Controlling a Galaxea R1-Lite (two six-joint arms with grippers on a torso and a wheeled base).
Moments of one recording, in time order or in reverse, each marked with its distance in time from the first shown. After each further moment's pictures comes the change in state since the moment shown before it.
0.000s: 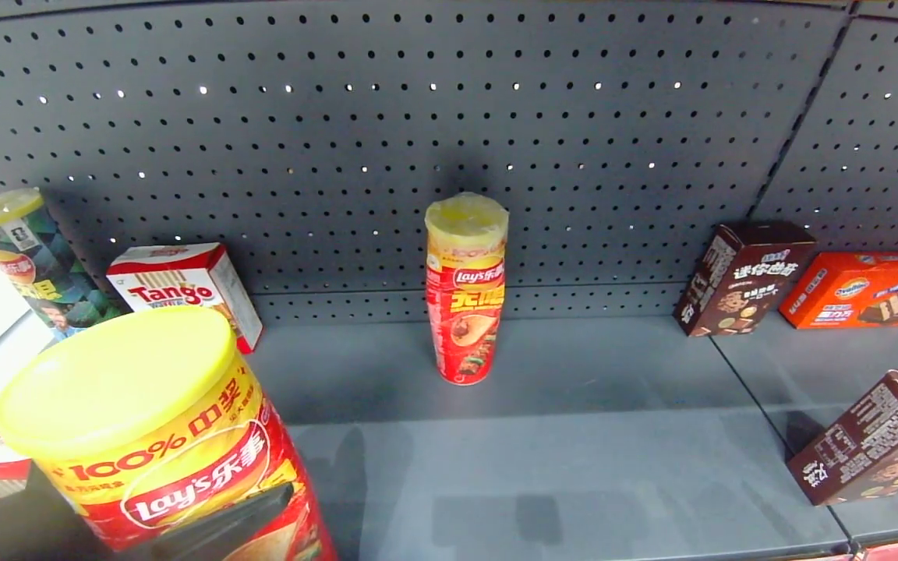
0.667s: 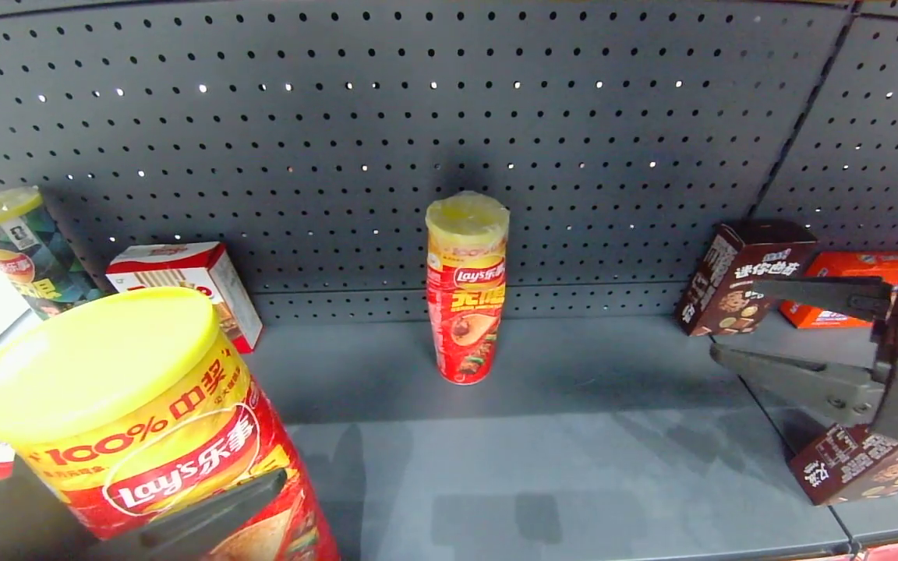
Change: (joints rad) left arm 0.007 -0.006 -0.020 0.000 -0.002 0.002; right arm 0.261 0.525 -0.140 -0.229 0.037 0.009
